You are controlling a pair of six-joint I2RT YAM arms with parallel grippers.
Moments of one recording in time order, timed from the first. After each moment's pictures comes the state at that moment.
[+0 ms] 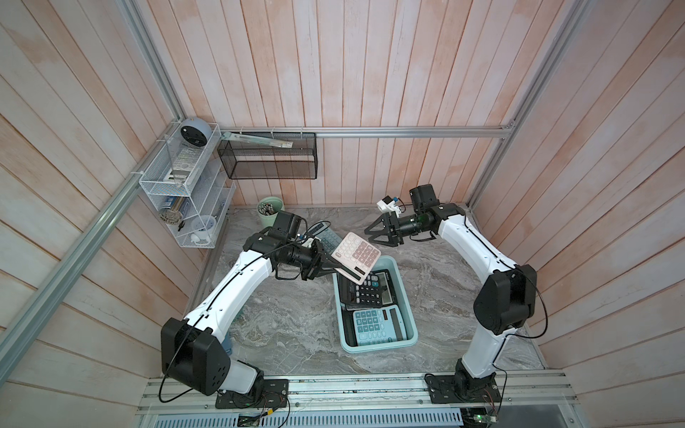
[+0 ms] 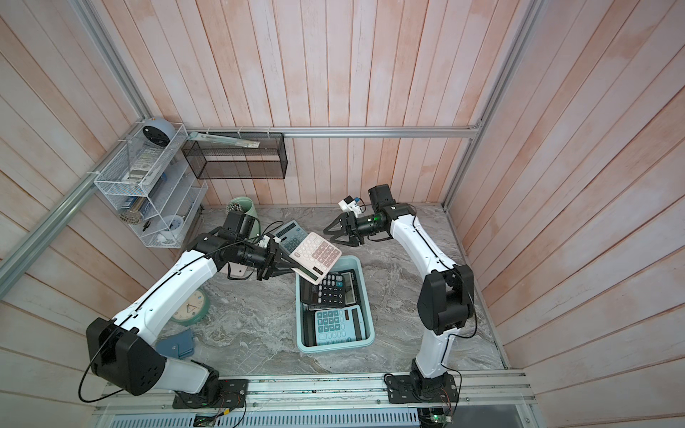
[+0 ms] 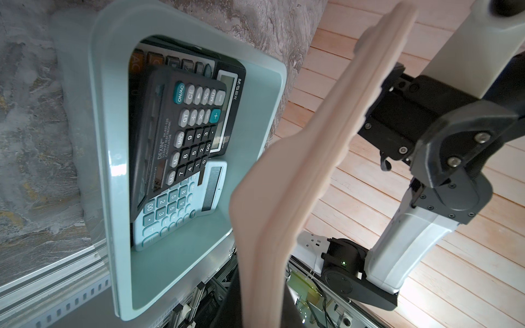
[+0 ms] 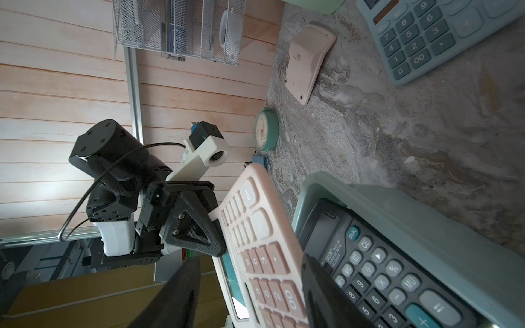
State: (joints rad) left arm -0.37 1.45 1.34 -0.85 0.93 -1.02; right arm 0.32 1.85 1.74 -0.89 -1.13 0.42
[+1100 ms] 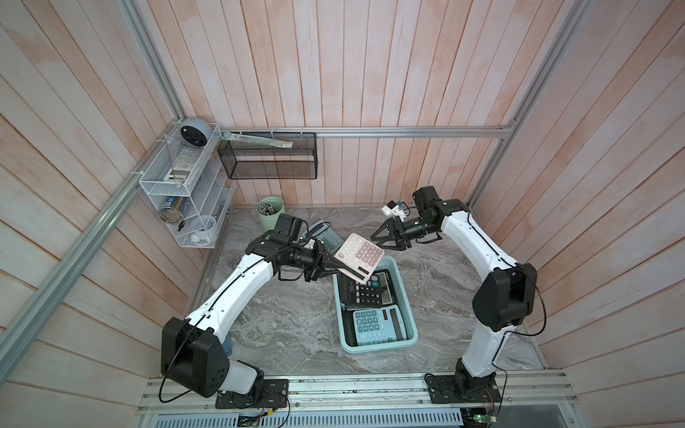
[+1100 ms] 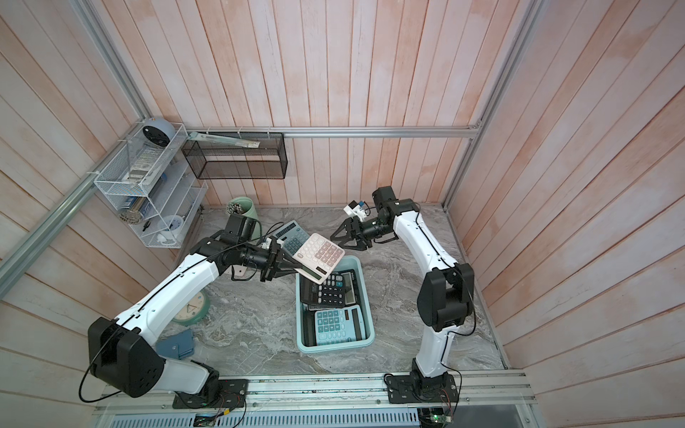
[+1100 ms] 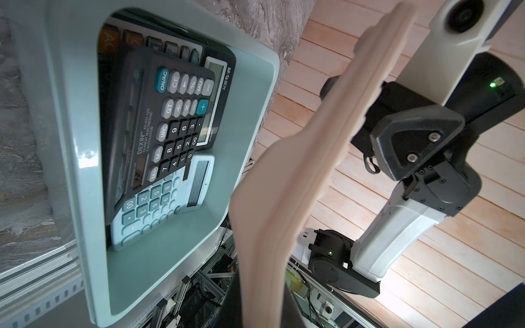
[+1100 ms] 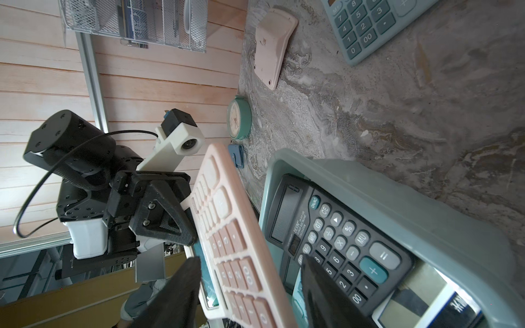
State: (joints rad) left arm -0.38 1.44 1.27 -0.73 0.99 -1.12; right arm 0.30 1.87 1.77 -1.10 -1.09 0.26
